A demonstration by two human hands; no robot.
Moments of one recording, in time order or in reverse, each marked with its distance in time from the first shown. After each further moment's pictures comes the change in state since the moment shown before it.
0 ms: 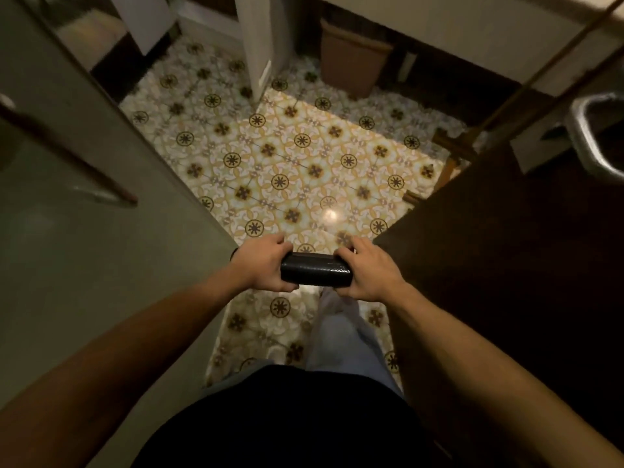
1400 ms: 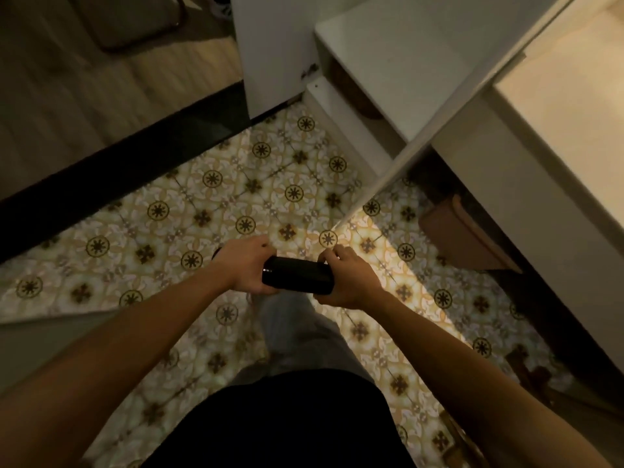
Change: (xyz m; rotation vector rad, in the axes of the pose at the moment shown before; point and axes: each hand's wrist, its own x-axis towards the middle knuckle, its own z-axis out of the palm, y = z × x) left_hand 0.319 -0.597 -0.230 -0.184 -0.031 -0.432; right_hand 0.785 0.013 -0.256 0.020 -0.137 -0.368
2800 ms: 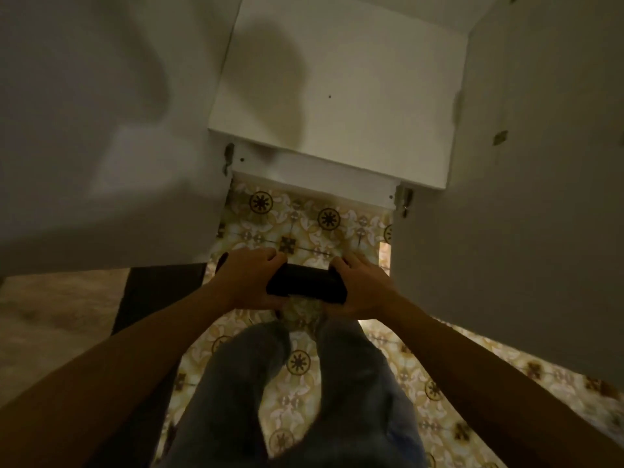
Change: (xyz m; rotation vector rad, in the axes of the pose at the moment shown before) left_hand 0.563 -0.356 -0.200 0.261 -0.179 0.666; right_hand 0.511 0.155 -0.109 0.266 0.067 0.588
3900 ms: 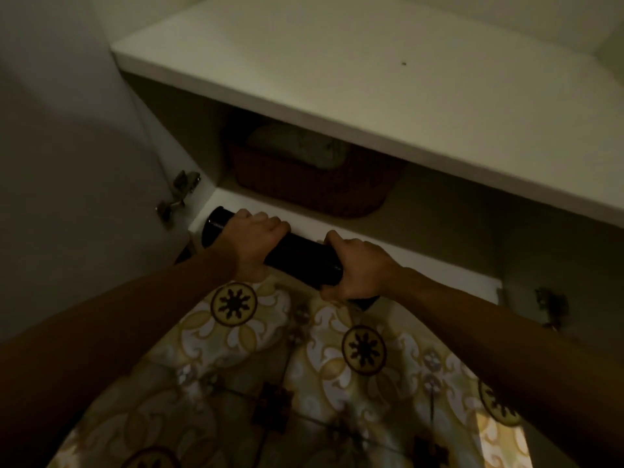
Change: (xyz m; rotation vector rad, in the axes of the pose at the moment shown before) left_hand 0.383 -0.273 0.234 0.393 0.335 -0.160; right_hand 0.451 0.207 0.156 -0.073 0.210 -0.134
